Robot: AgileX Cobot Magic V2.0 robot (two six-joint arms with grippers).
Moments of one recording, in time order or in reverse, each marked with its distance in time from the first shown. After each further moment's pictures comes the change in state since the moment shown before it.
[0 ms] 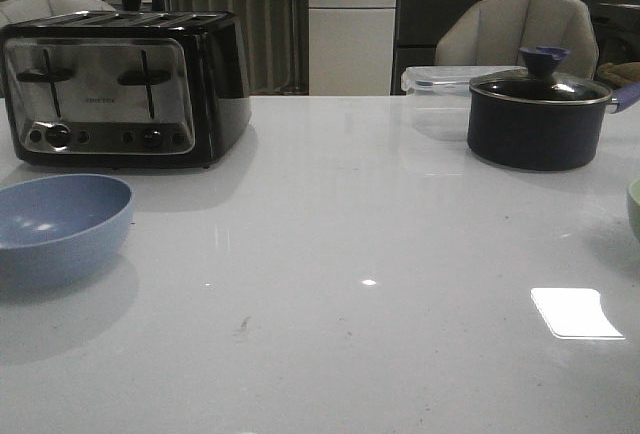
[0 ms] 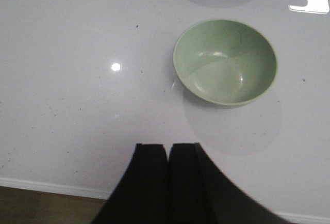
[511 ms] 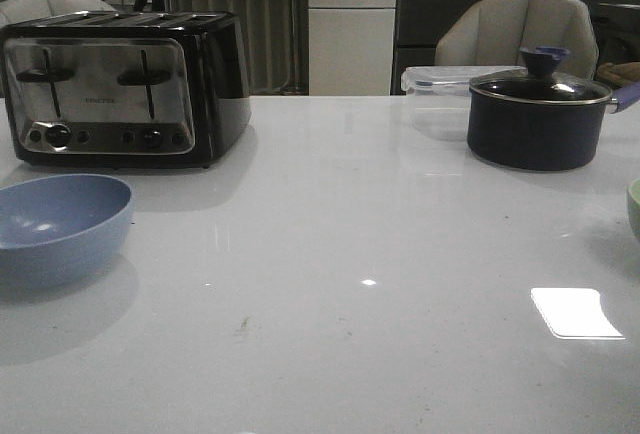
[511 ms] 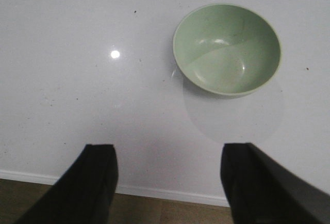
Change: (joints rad) left arm 0.000 0.006 0.000 0.000 -0.001 0.000; right arm 0.000 0.024 0.000 -0.004 0.009 0.000
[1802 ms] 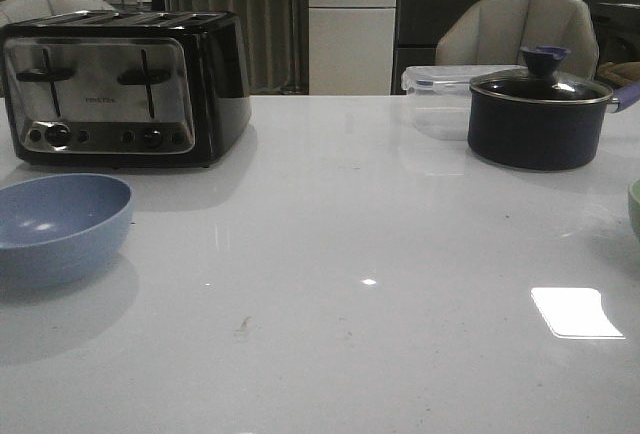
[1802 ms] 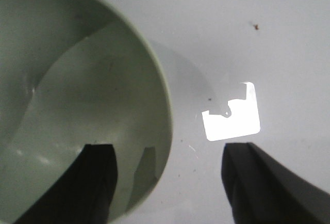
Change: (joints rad) left arm -0.254 0.002 0.000 -0.092 -0.018 0.163; right arm -0.362 1.124 -0.531 0.018 0.050 -0.010
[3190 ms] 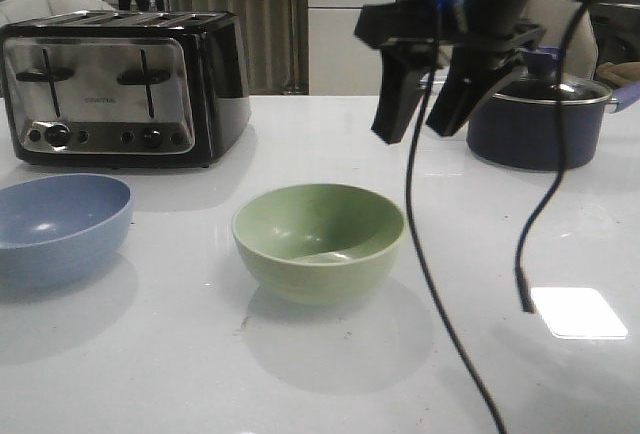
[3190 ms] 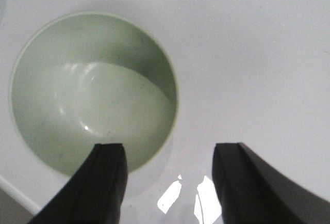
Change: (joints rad) left arm 0.000 0.000 0.000 0.000 0.000 0.002; right arm 0.779 -0.010 -0.233 0.097 0.009 -0.141
